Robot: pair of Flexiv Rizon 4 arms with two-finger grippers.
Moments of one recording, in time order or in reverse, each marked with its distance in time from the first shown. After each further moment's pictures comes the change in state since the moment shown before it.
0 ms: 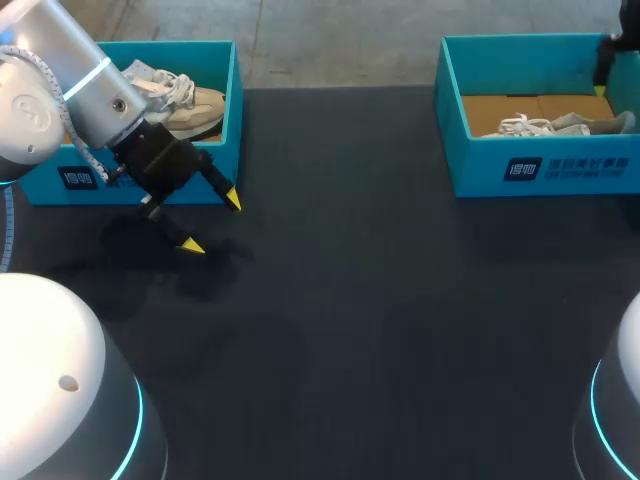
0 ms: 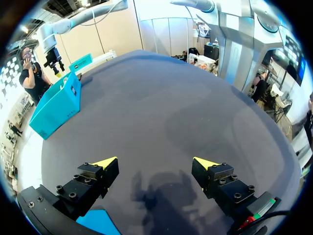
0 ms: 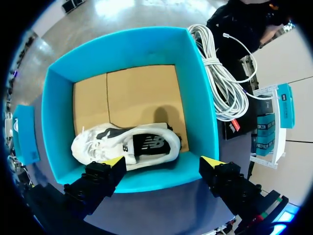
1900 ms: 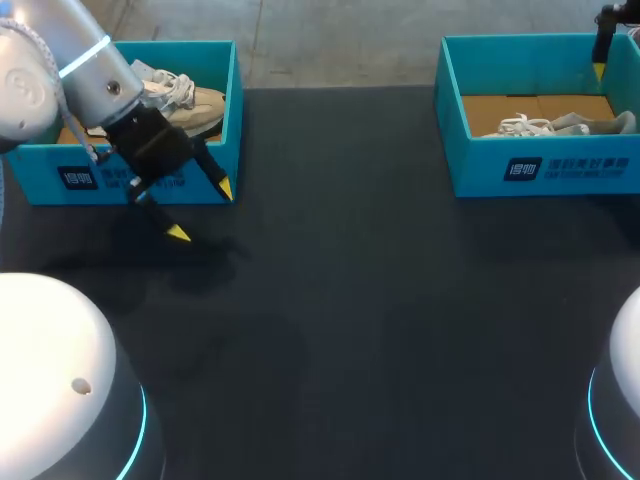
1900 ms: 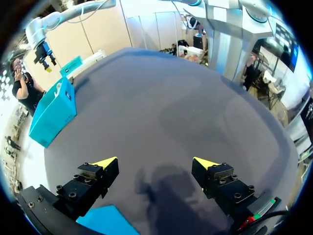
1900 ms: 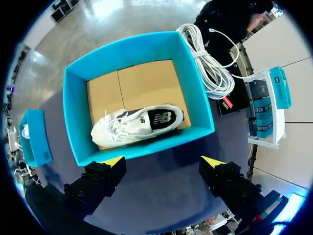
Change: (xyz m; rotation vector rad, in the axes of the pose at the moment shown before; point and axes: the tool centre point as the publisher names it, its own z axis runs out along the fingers) left arm -0.003 0.001 -0.030 -0.075 0.047 0.112; right arm 0.023 -0.049 -0.071 0.039 0.014 0.100
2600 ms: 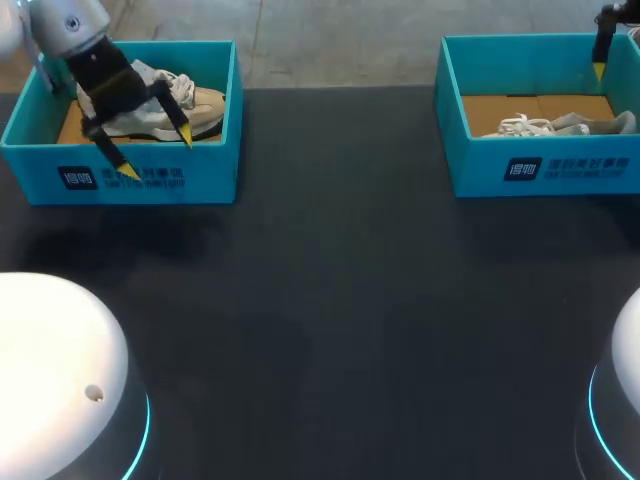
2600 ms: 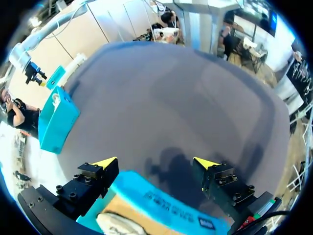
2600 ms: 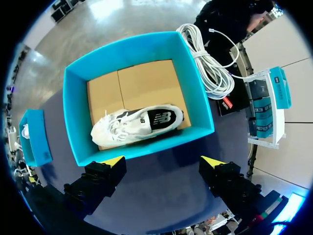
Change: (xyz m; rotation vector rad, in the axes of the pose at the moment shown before) left arm -0.025 0.059 -0.096 -0.156 0.049 0.252; right arm 0.000 0.000 0.000 0.000 0.000 0.000
